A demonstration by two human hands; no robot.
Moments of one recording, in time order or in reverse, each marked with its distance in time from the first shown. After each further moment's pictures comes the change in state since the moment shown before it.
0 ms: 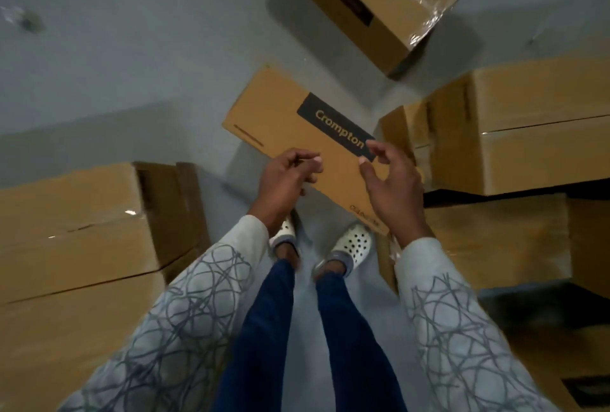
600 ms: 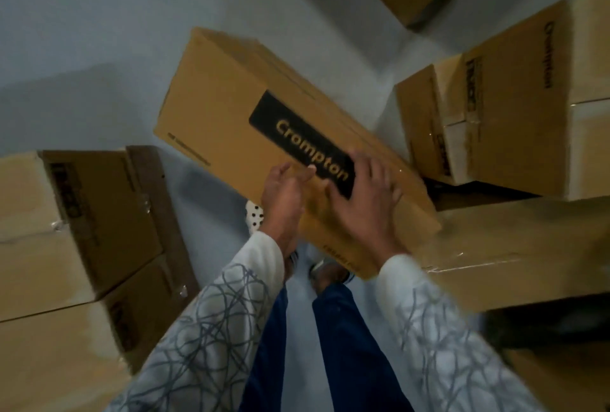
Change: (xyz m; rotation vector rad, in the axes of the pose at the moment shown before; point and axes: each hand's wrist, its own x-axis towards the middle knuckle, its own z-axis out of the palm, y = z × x) left_hand 0.112 -0.129 0.044 -0.253 0.224 -0.373; right_hand 0.041 0.126 0.131 -0.317 -0.134 0.055
